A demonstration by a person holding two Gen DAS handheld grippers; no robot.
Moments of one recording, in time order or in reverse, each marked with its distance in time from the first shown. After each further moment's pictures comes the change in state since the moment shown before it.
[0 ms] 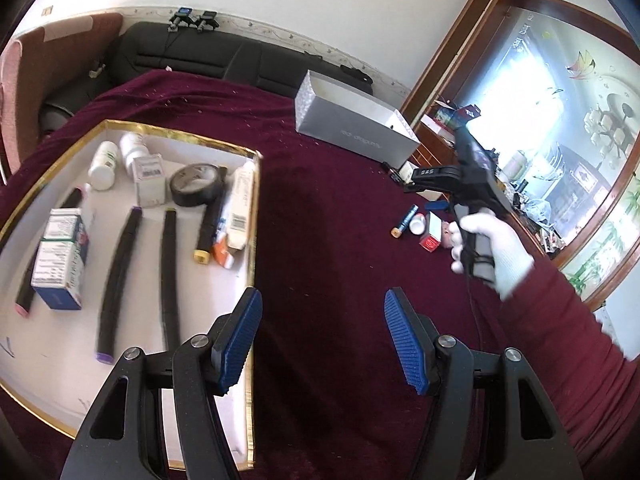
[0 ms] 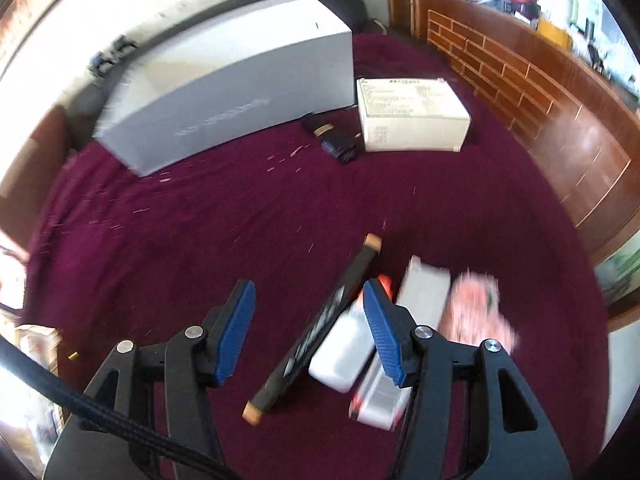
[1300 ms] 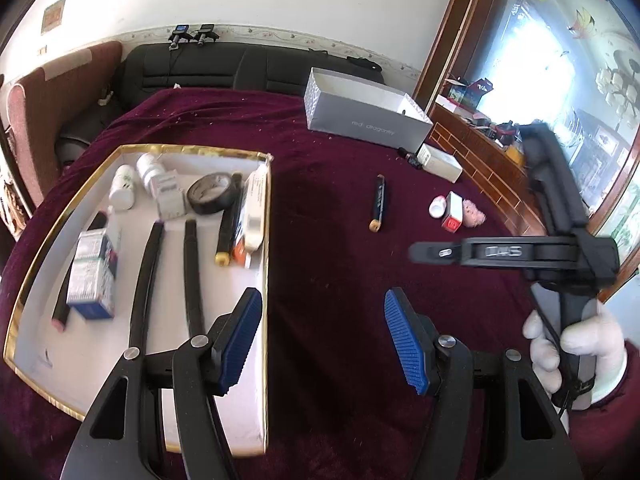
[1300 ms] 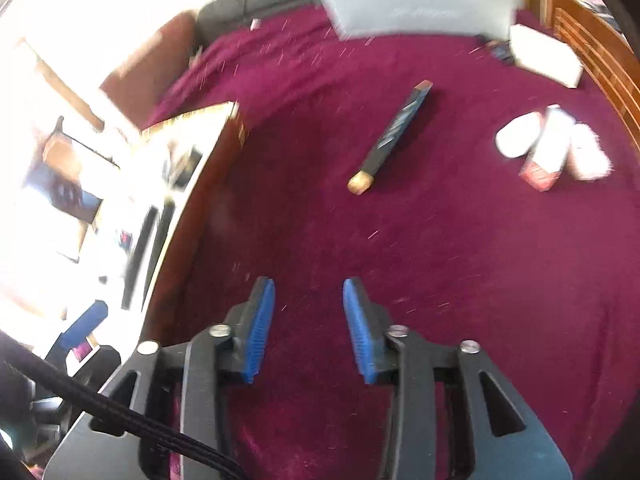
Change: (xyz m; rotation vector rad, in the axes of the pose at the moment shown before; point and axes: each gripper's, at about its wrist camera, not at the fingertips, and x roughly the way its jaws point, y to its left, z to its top) left arm -0.001 -0.020 0.007 0.108 0.031 0.122; right arm -0.116 0.047 -0.177 -0.263 0.149 0.384
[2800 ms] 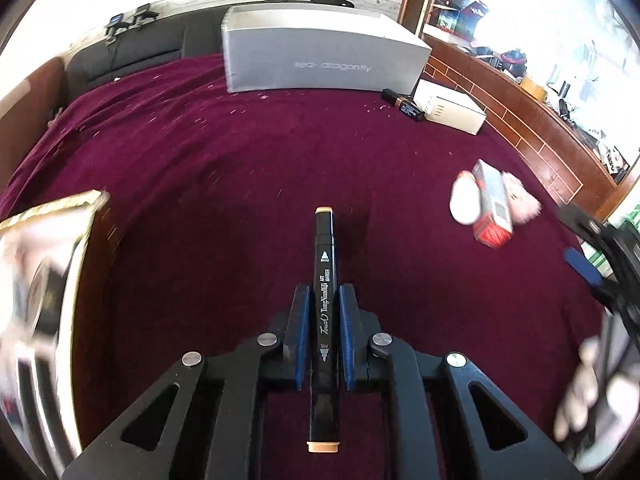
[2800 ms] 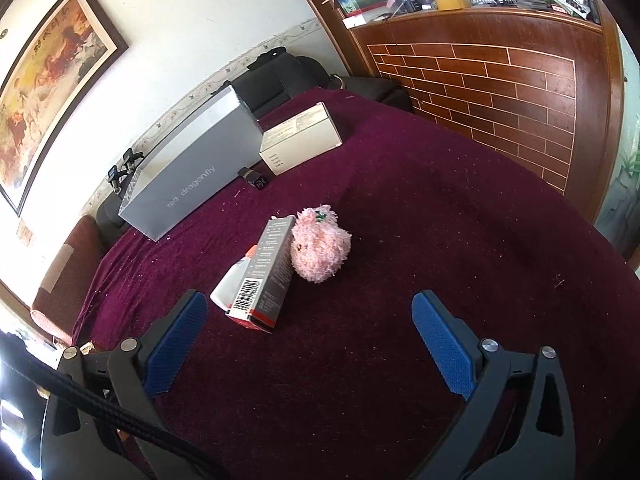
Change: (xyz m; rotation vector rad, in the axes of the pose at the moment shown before) left arm 0.178 -0.080 0.054 0.157 0.201 0.040; right arm -0.034 -0.192 0.004 0.479 -0.530 -0.202
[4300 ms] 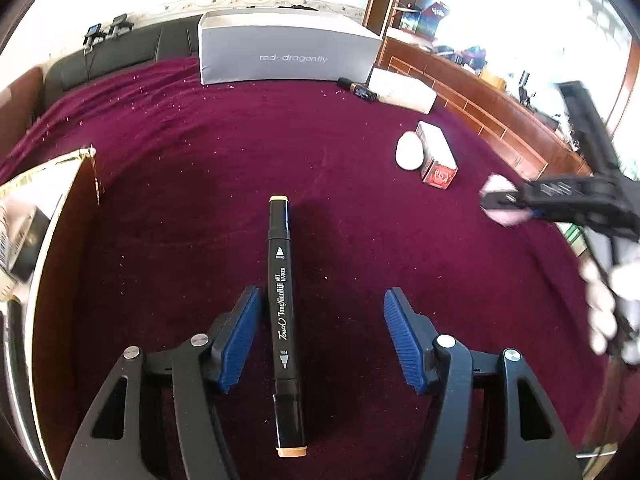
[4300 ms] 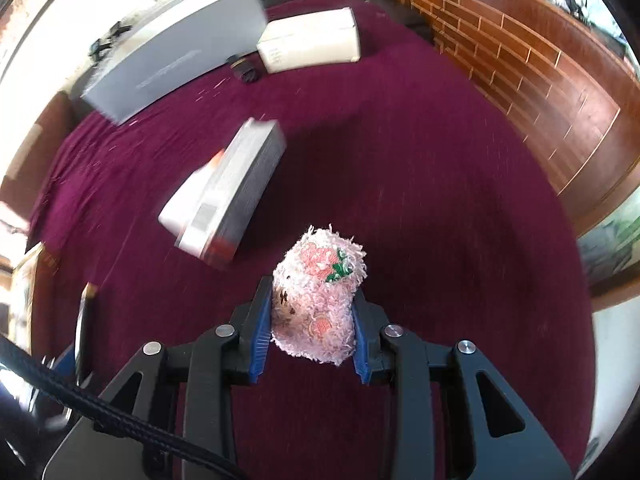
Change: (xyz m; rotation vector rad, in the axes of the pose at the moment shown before) left arm -0.012 -0.015 -0.044 0.068 -0.042 -0.094; right arm 0.024 0.015 0.004 -0.250 0.406 -0.125
